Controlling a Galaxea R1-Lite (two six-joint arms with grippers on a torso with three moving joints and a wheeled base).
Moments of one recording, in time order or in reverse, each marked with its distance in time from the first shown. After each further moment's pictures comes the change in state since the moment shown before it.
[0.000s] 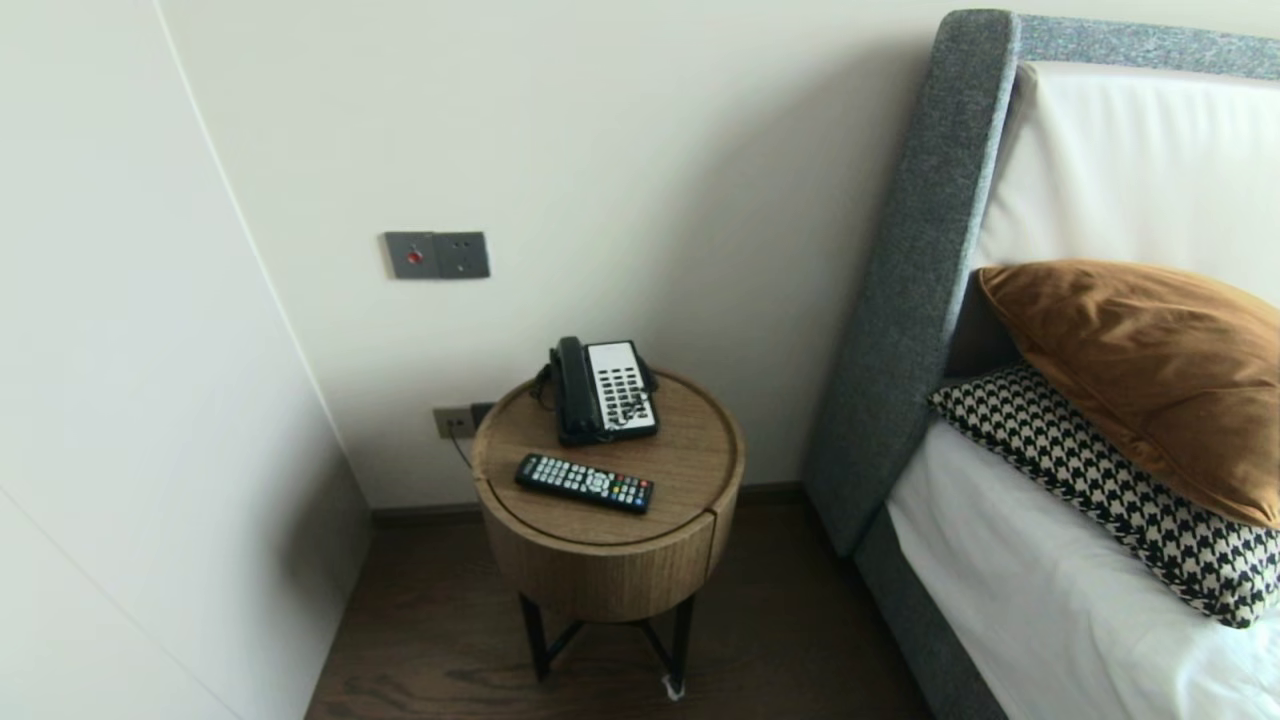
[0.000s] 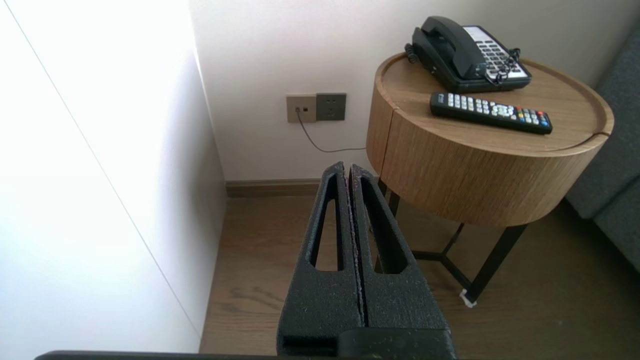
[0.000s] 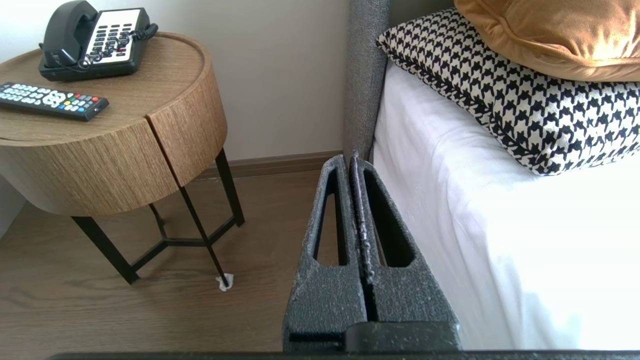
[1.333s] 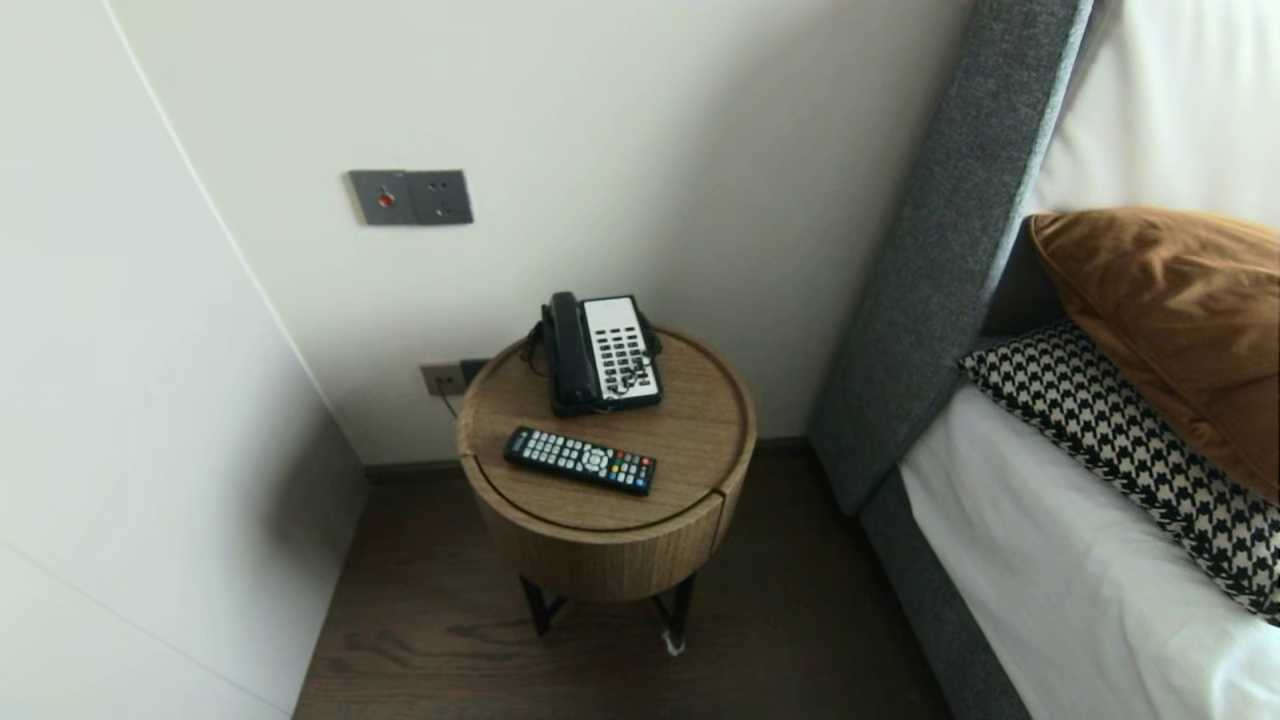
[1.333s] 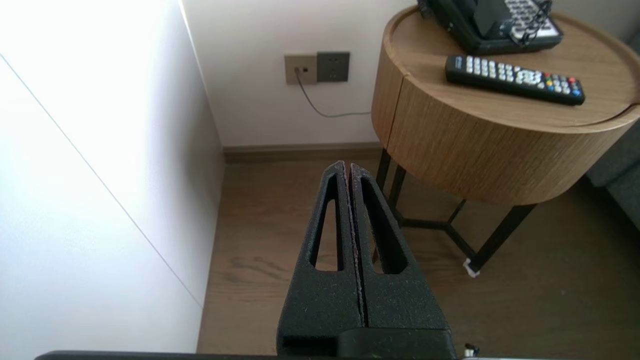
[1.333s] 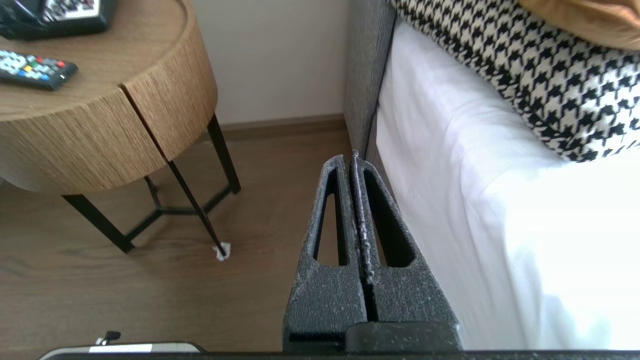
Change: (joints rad) left arm -0.001 0.000 0.000 0.001 0.001 0.002; right arm 0.000 0.000 0.000 0.000 0.000 0.000
